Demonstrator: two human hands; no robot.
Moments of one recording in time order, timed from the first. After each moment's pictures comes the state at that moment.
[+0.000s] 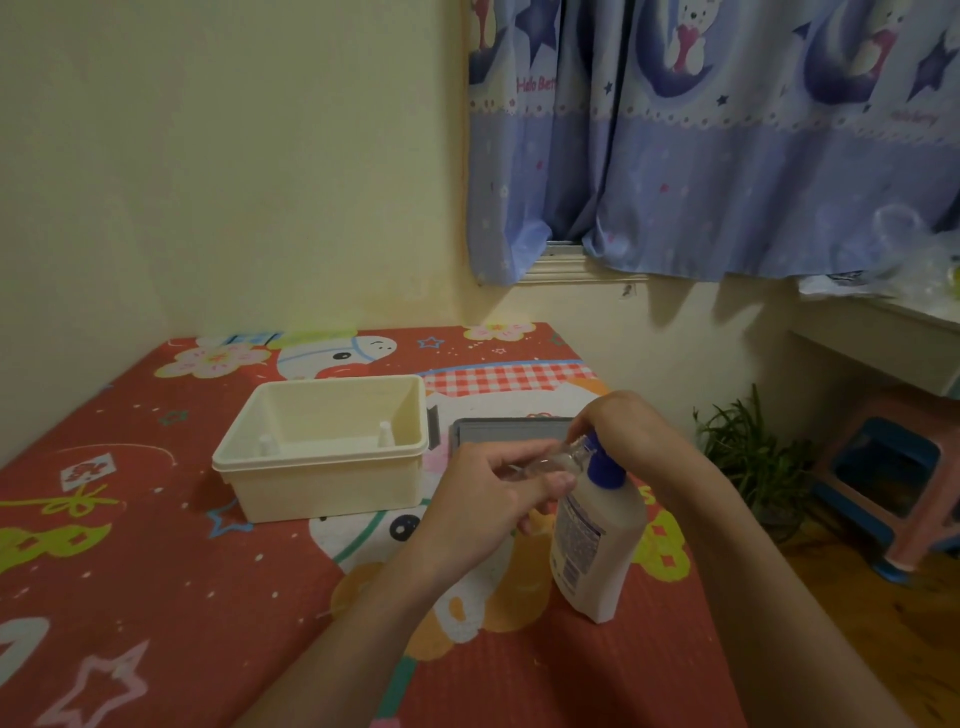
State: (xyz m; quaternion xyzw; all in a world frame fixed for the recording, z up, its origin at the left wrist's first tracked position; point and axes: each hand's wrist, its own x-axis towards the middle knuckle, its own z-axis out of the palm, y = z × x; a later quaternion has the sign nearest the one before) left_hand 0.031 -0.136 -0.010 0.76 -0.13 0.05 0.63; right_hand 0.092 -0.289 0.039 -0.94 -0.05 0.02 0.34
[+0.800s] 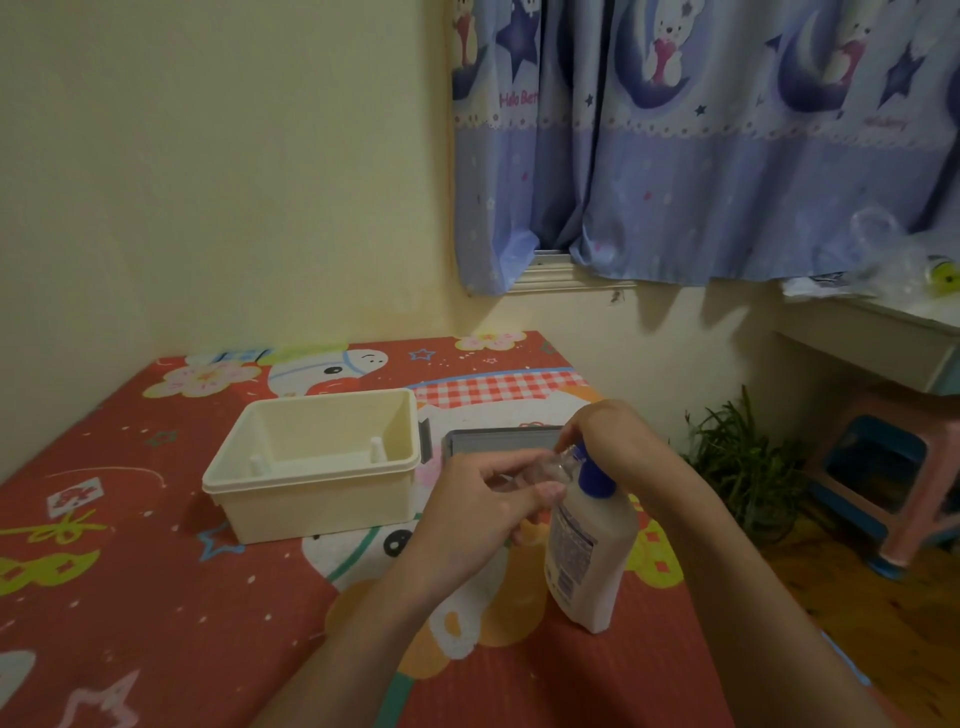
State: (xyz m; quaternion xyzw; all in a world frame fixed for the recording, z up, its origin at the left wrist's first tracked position) left_hand 0.032 -0.136 -0.006 0.77 -0.13 0.06 0.63; right_hand 0.092 -0.289 0.039 -0.93 -0.06 0.01 0.36
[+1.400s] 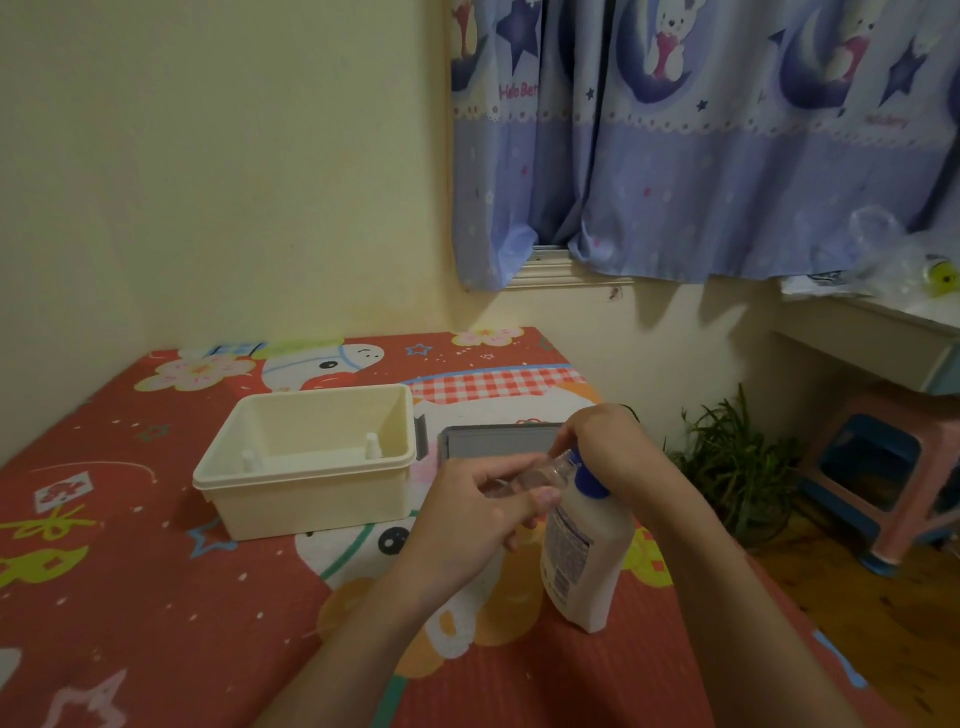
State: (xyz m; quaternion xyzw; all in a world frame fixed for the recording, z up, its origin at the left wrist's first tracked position) left_hand 0.031 -0.136 -0.013 0.76 -0.12 0.05 0.64; right_hand 0.092 -0.286 0.032 -0.91 -0.01 0.01 0.41
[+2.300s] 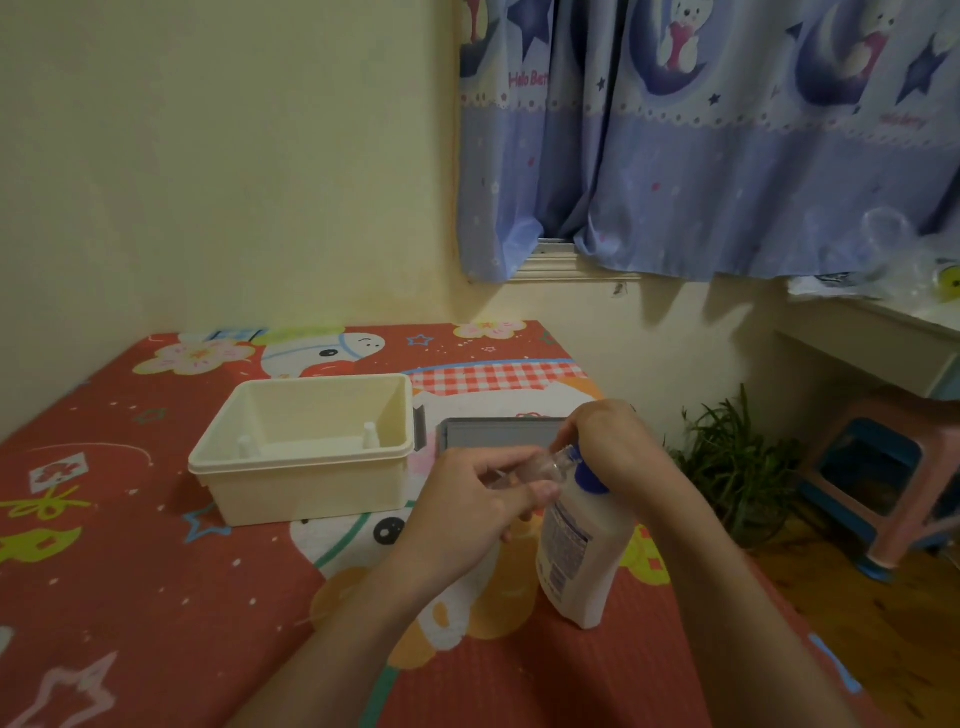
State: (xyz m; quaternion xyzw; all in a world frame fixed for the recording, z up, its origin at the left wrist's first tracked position) left_hand 0.027 -0.138 -0.006 0.77 -0.12 0.07 0.62; right_hand 0.090 -0.287 0.034 -0.91 -0.01 0.00 0.41
